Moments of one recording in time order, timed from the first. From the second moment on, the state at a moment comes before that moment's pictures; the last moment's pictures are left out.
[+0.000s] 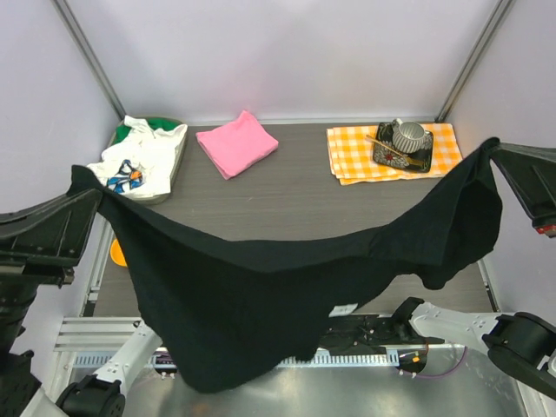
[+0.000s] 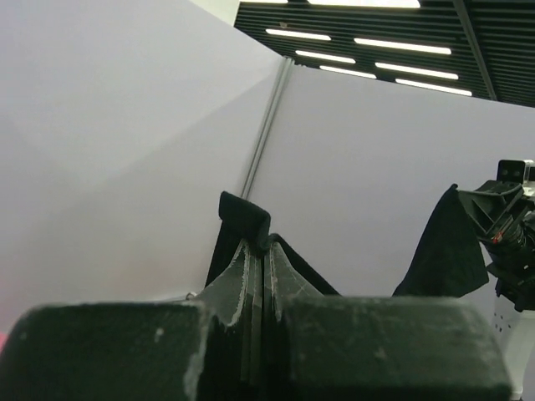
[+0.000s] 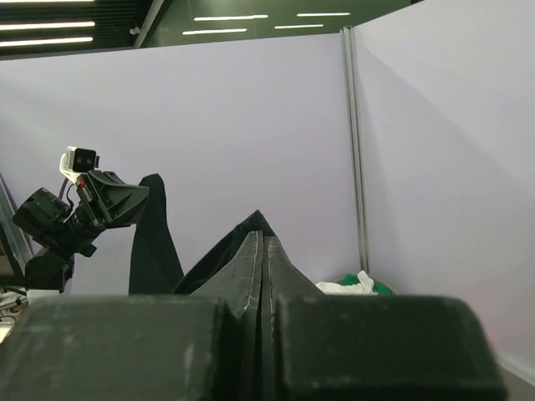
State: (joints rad) left arm -0.21 0.74 2.00 -0.63 0.34 -0.63; right arm 0.74 1.04 2.40 -0.78 -0.22 0.32
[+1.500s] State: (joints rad) left arm 0.03 1.68 1.27 -0.10 -0.04 -0.73; right arm 0.19 1.88 1.88 -0.37 0.03 0.37
